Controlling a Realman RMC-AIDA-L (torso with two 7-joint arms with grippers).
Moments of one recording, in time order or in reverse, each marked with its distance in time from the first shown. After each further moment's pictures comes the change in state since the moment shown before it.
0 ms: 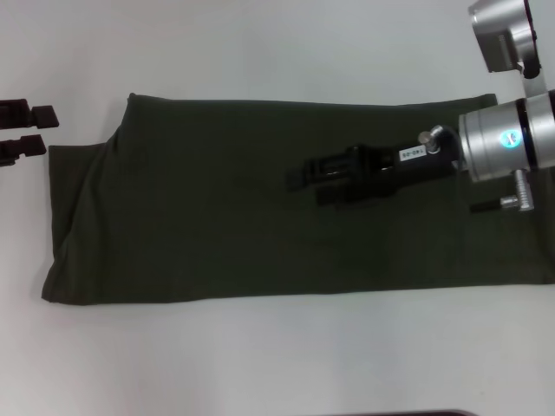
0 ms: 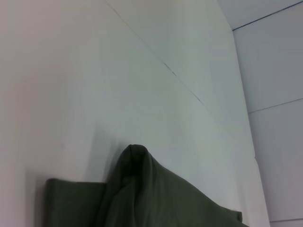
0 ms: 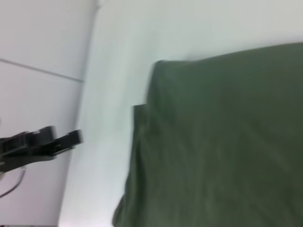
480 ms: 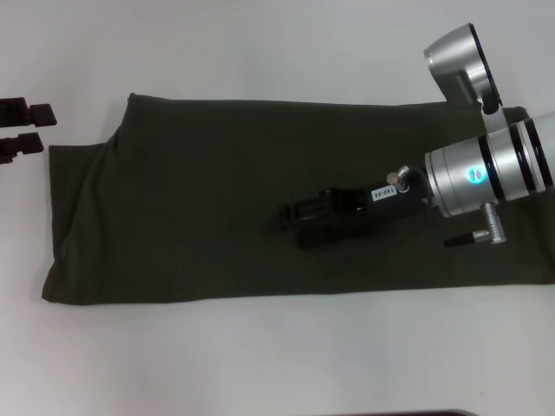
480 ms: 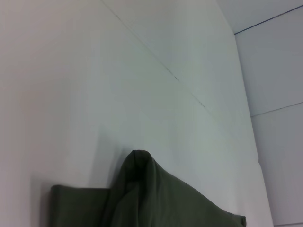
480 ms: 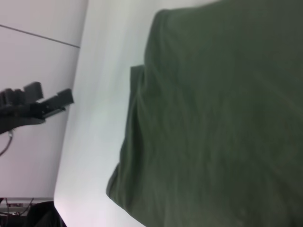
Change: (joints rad) left arm 0.000 0.000 0.000 0.000 -0.001 -0.014 0.008; right arm 0.033 0.017 -0.068 0.123 0.005 0.058 -0.038
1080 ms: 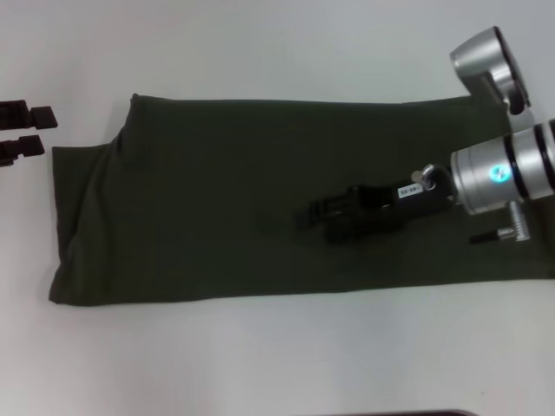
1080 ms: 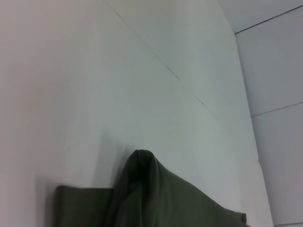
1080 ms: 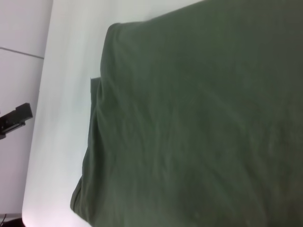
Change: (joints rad) left arm 0.004 -0.003 0.000 -0.001 0.000 -0.001 0.002; right arm -0.039 -0.023 0.002 -0.040 -0.040 0.026 0.036
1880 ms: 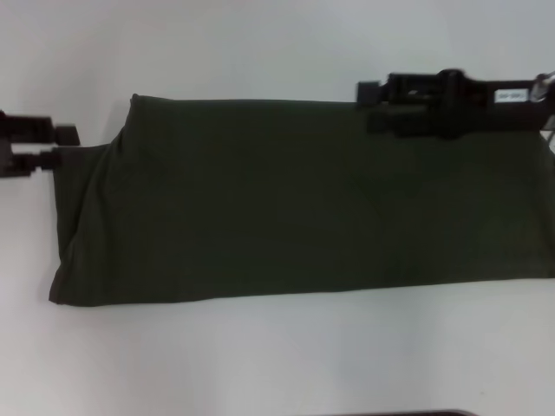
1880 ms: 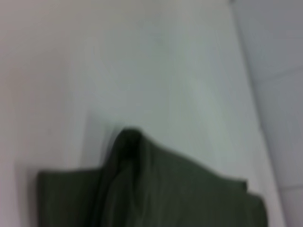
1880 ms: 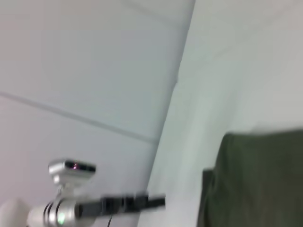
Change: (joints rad) left arm -0.033 0.015 0.113 0.000 0.019 0.026 -0.019; right arm -0.099 -0.073 0.264 -0.134 0.181 -0.293 -0.107
